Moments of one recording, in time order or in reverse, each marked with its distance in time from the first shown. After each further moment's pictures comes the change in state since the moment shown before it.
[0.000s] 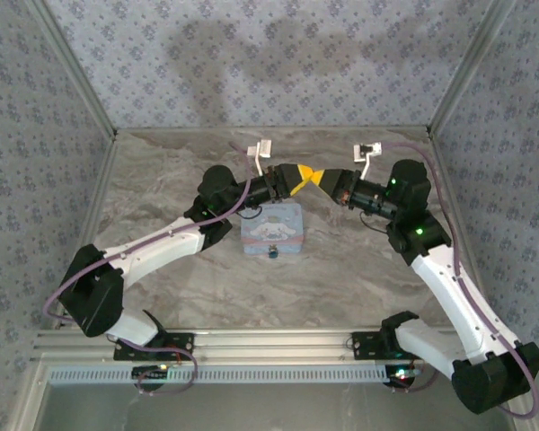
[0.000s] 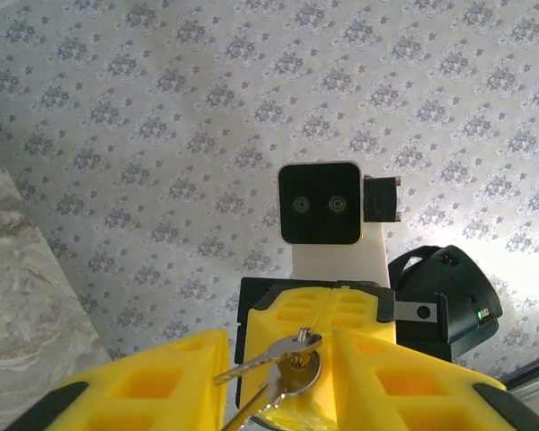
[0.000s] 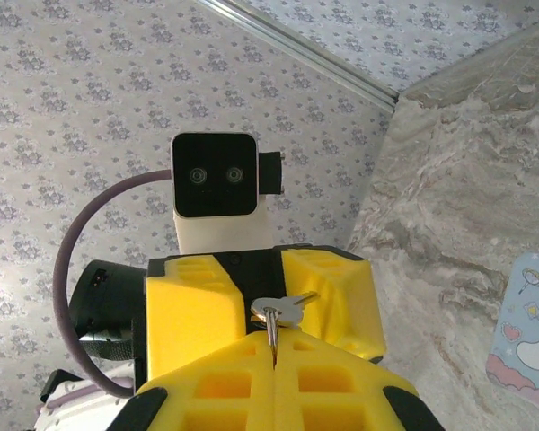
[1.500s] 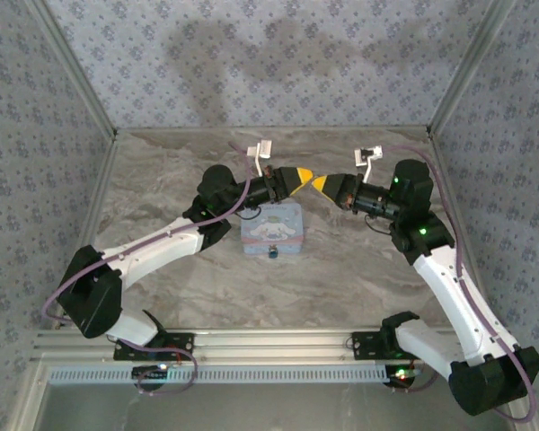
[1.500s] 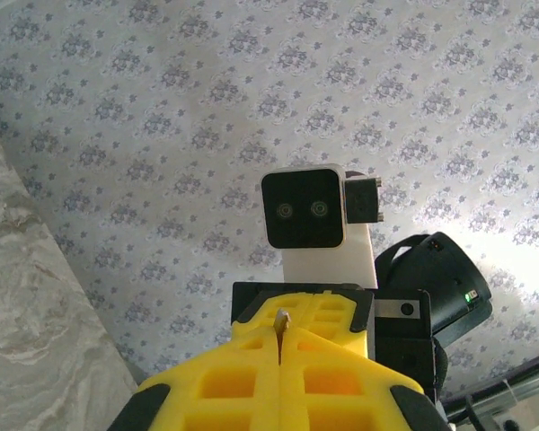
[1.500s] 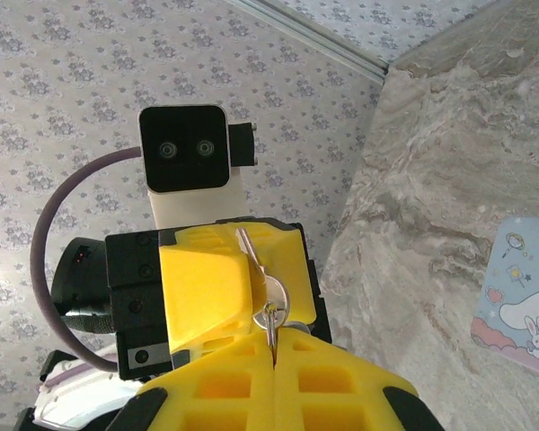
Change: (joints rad) left arm 0.004 -0.009 -0.001 -0.026 0.010 0.021; right arm -0.048 -0.007 0.001 -0.084 -0.083 -0.027
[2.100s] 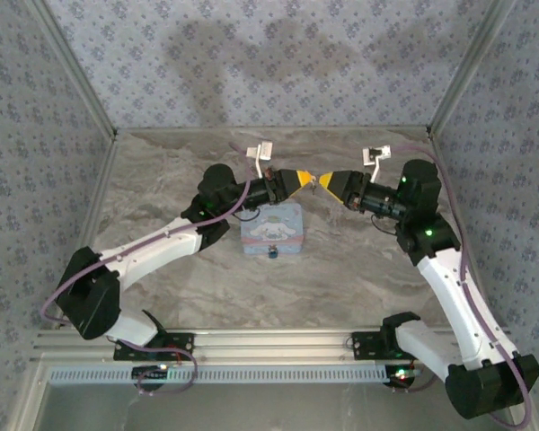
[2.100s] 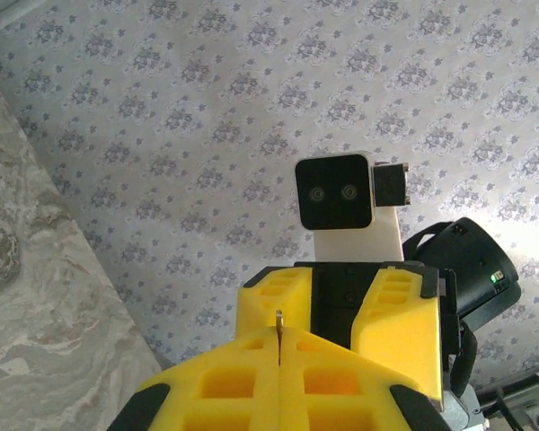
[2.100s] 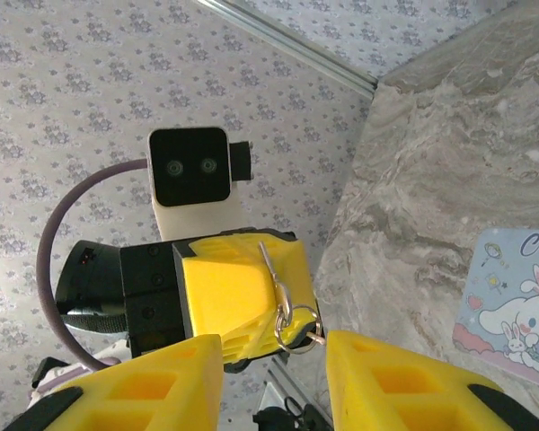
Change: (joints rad) left arm 0.001 -0.014 0.000 -0.072 0.006 0.079; right arm -0.061 -0.022 0.005 -0.032 -0.020 -0.033
